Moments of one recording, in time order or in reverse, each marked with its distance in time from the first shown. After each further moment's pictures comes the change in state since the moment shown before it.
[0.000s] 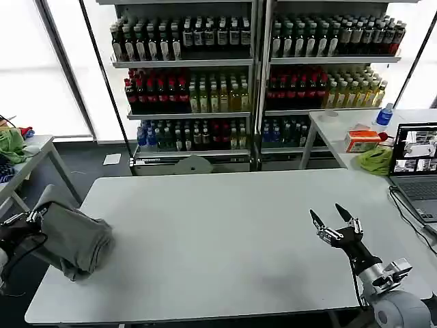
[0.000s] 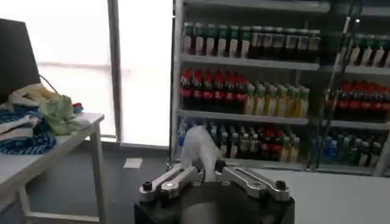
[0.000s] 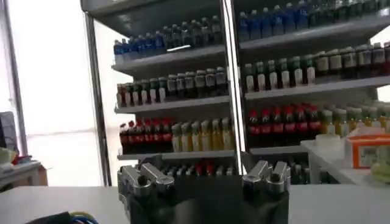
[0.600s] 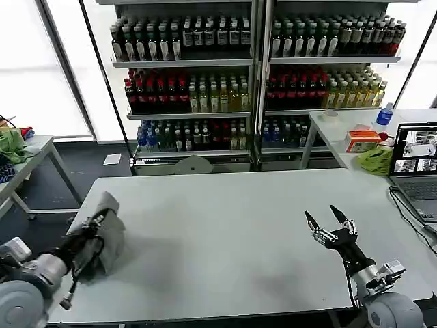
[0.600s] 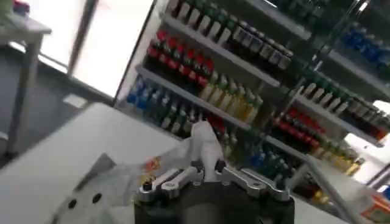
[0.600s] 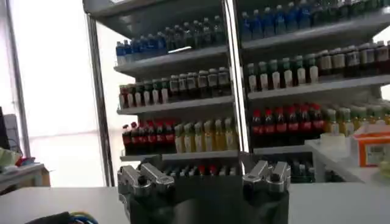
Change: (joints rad) left arm -0.007 -0.149 0.251 -0.282 -0.476 0.007 -0.456; right arm 0.011 0.026 -0.026 0.003 -0.028 0.002 0.009
